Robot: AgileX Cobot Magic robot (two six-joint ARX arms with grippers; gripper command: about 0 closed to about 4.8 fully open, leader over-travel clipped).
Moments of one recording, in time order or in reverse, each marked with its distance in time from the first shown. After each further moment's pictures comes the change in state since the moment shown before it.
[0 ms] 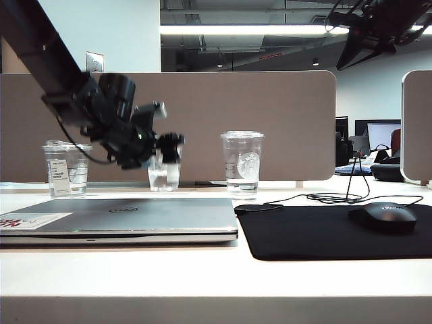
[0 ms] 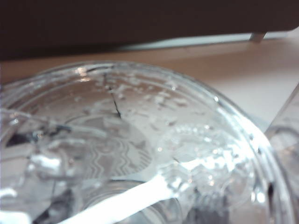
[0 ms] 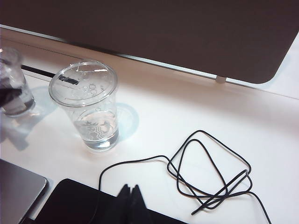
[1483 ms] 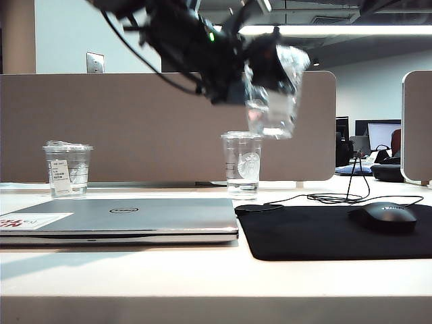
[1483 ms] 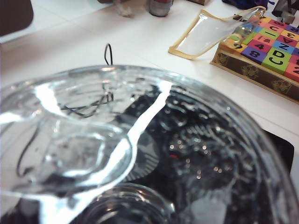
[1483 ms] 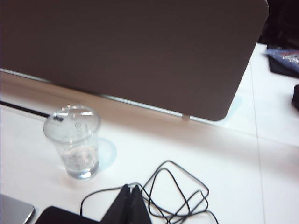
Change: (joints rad) left arm -0.420 -0.432 -0.308 -0.151 0.158 0.079; right arm -0.031 -0.176 0.000 -0.021 0.052 -0.022
